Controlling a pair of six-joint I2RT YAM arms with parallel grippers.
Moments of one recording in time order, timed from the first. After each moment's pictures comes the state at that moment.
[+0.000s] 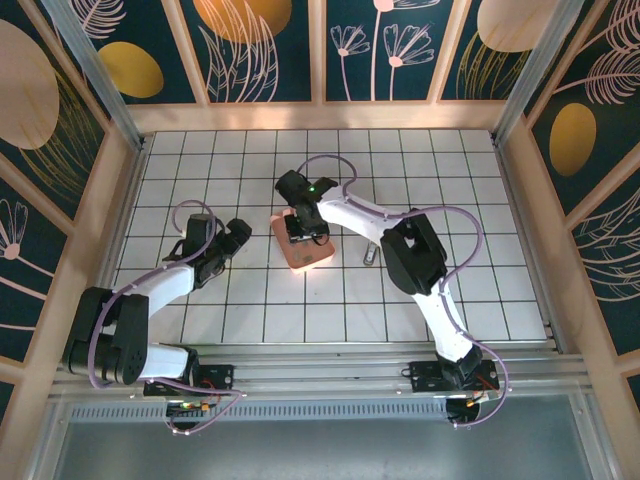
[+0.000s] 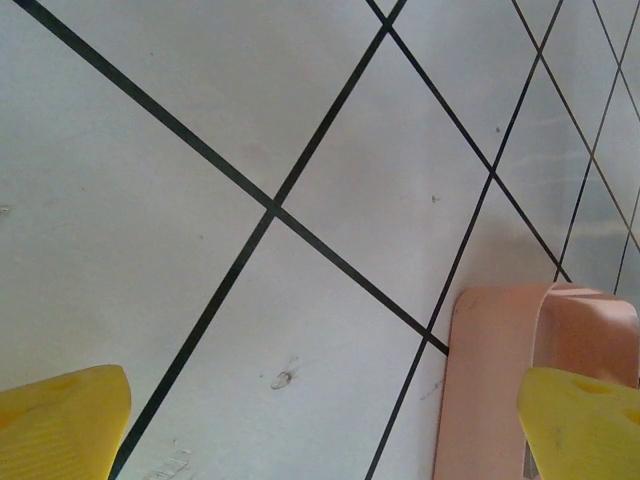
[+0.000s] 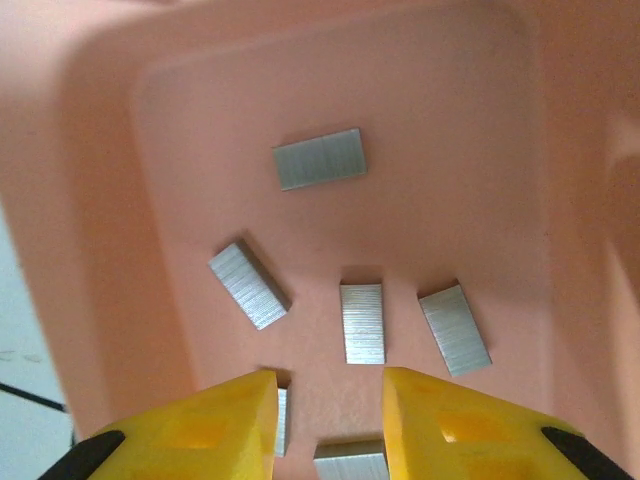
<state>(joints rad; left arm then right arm) -0.20 1.37 0.54 0.05 0.08 -0.99 0.81 2.25 1.88 -0.92 -0.02 0.52</state>
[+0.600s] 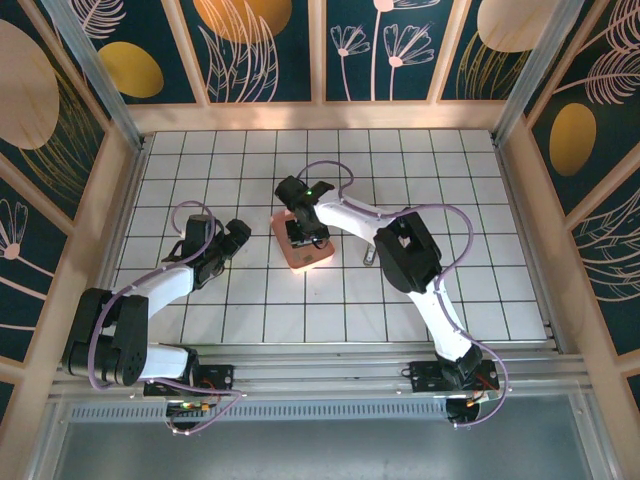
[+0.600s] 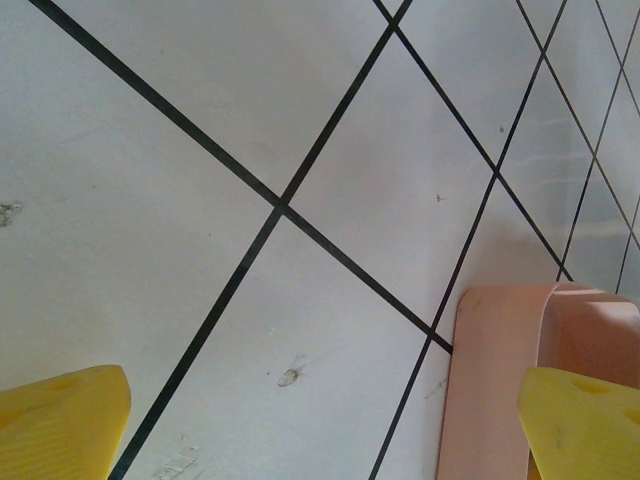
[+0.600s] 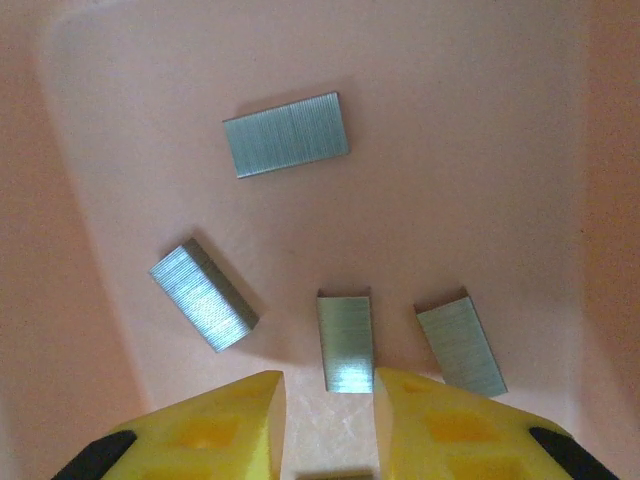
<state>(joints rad) -0.19 1.37 0.53 0.05 0.08 -0.99 0.81 2.29 1.88 -0.92 -0.02 0.52</state>
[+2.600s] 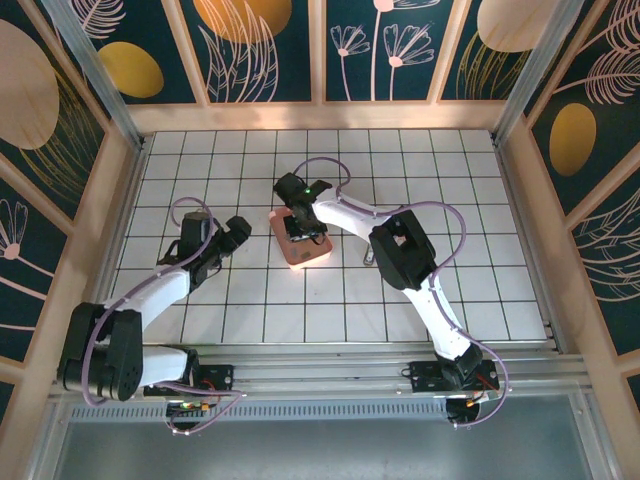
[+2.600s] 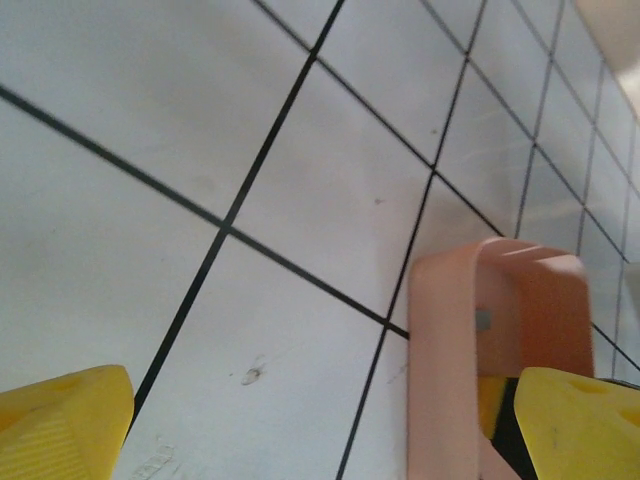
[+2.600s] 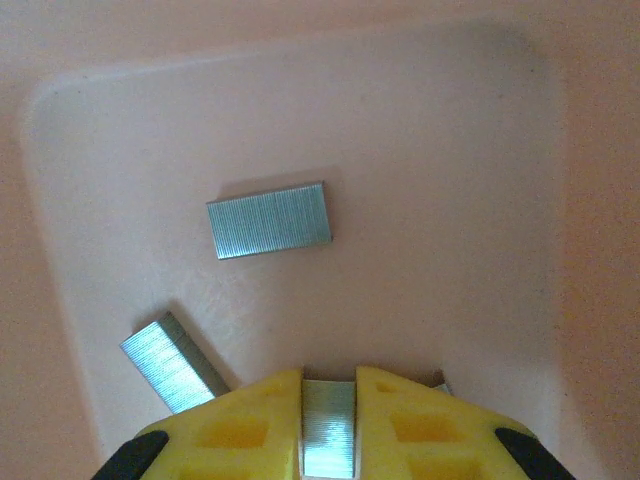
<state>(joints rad) -0.19 1.27 0.54 0.02 0.10 -0.86 0.80 2.35 1.93 -0.86 0.03 0.46</state>
